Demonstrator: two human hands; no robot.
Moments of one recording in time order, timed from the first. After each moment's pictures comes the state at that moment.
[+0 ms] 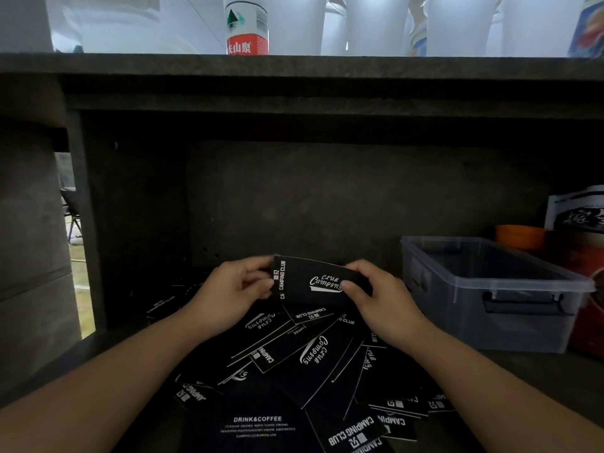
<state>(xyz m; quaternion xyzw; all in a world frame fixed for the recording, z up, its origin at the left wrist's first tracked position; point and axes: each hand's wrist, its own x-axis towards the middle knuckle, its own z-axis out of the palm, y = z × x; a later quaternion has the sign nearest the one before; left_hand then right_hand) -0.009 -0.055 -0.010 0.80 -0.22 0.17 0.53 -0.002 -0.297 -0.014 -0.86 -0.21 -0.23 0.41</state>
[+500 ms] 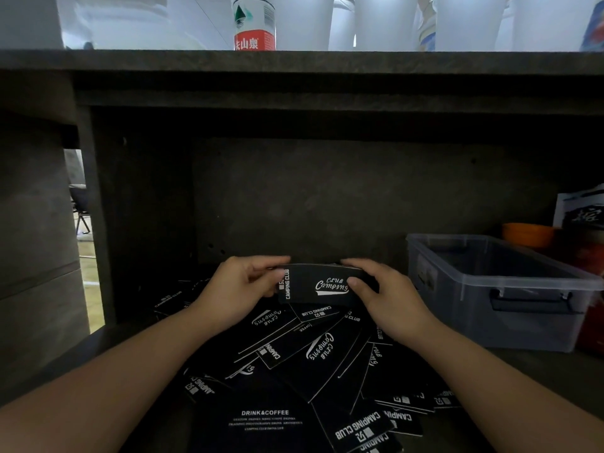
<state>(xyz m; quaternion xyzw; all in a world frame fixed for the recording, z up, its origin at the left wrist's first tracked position) -0.004 -0.055 -0.014 0.80 -0.20 0.20 0.53 0.001 -0.297 -0.014 -0.87 -0.21 -0.24 0.37</state>
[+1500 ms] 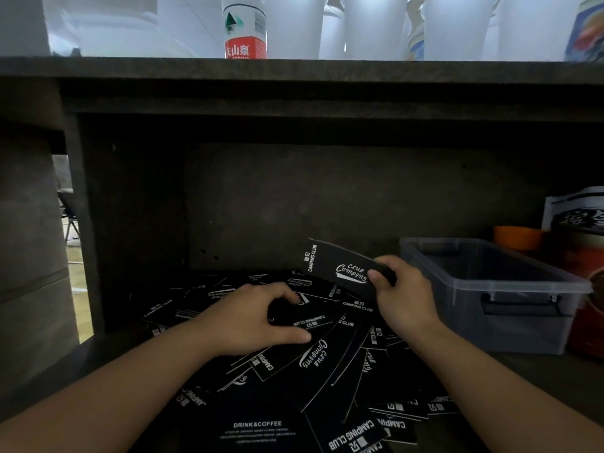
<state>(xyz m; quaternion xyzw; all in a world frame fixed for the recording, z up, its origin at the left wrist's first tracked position) -0.016 -0.063 -0.013 0.95 -0.22 0.09 0.19 0.001 -0.308 -0.008 -0.84 -0.05 -0.32 0.44</state>
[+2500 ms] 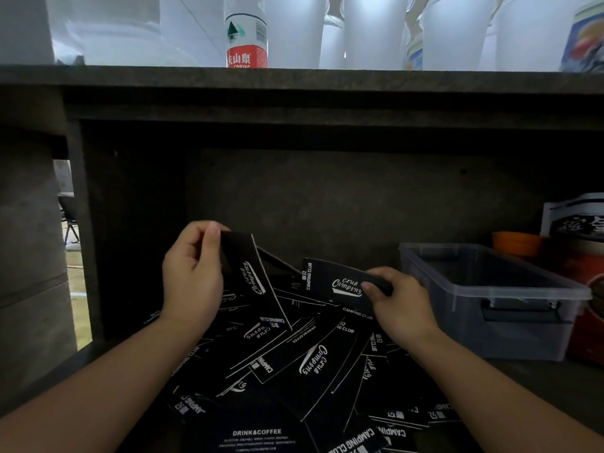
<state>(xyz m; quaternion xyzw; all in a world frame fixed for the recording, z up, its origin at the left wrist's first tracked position) -0.023 -0.051 0.013 0.65 -0.10 0.47 0.58 0.006 -0.310 -0.015 -0.84 -0.08 -0.30 0.44</state>
